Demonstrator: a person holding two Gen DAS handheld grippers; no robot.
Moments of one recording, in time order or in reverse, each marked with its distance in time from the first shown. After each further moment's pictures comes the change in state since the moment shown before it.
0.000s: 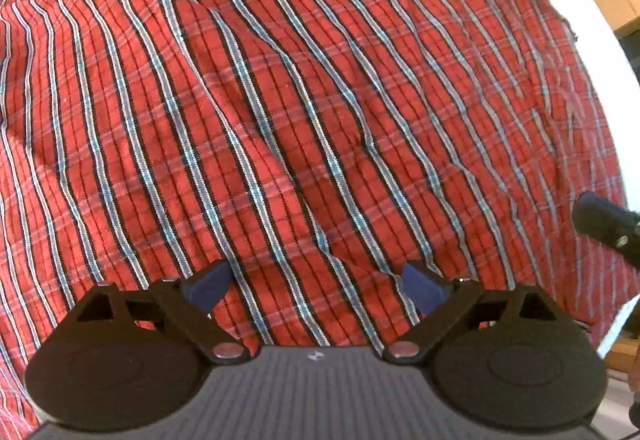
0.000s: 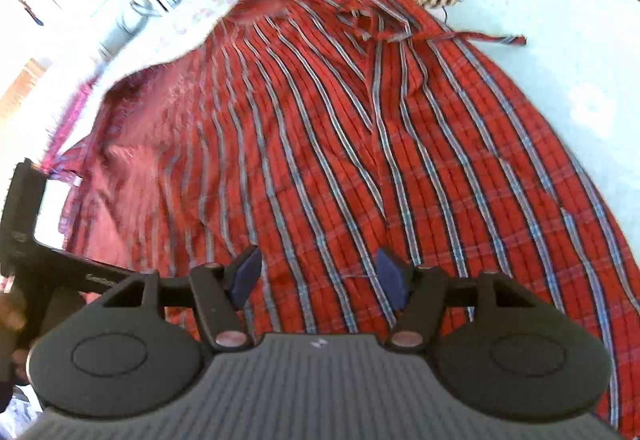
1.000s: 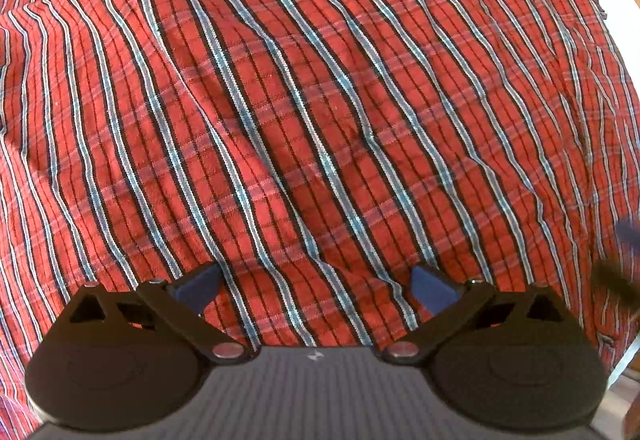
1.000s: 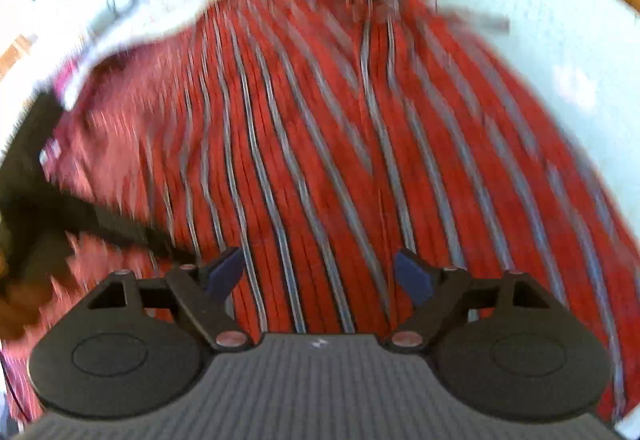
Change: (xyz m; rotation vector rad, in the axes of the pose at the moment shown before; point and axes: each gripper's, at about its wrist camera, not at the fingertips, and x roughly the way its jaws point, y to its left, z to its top) left arm 0.023 -0.006 0.028 -0.006 0.058 0.100; right arm -0.009 0.005 -0.028 -0.061 -0.077 -0.057
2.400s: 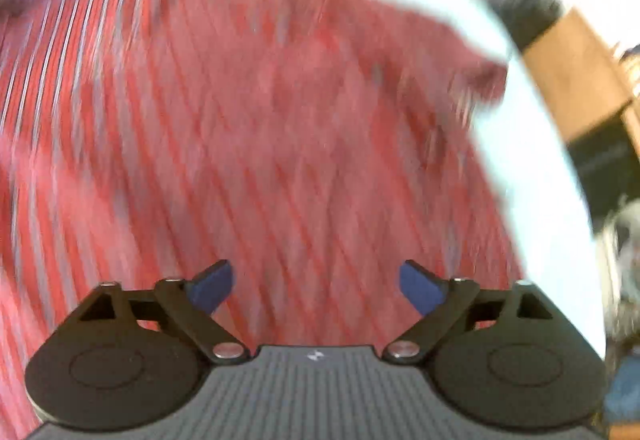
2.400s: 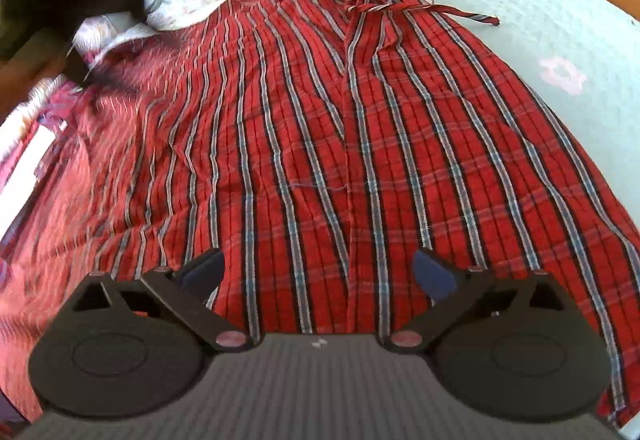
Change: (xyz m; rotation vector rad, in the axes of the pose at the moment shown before) left arm -0.106 -0.054 0.123 -0.097 -0.389 -0.213; right arm 0.002 -0.037 -0.040 -0.076 -0.028 0.037
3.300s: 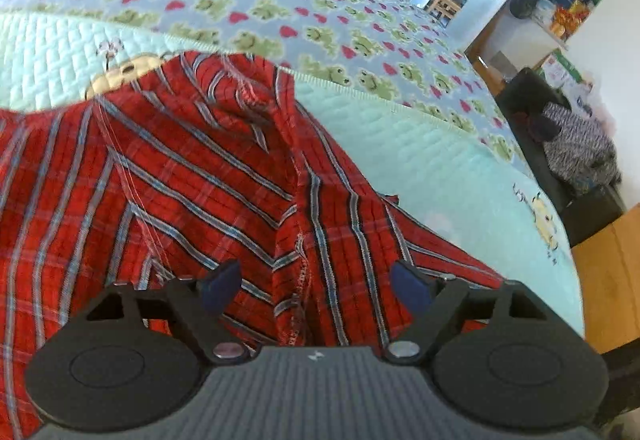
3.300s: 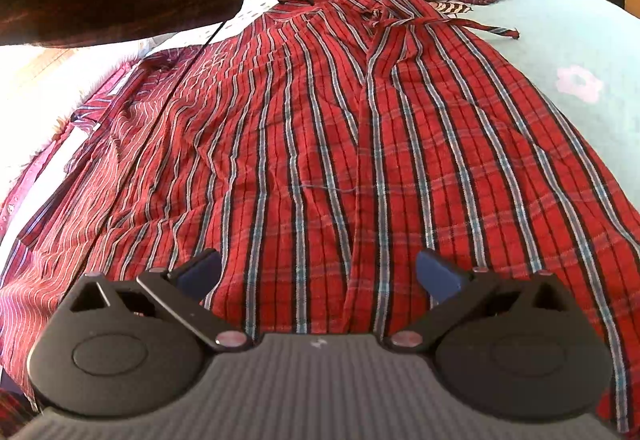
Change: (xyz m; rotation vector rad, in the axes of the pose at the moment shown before) left arm 0.187 -0.003 0.209 -0.308 -0.256 0.044; right arm -0.002 -0.013 -0.011 -0.061 -0.064 0.103
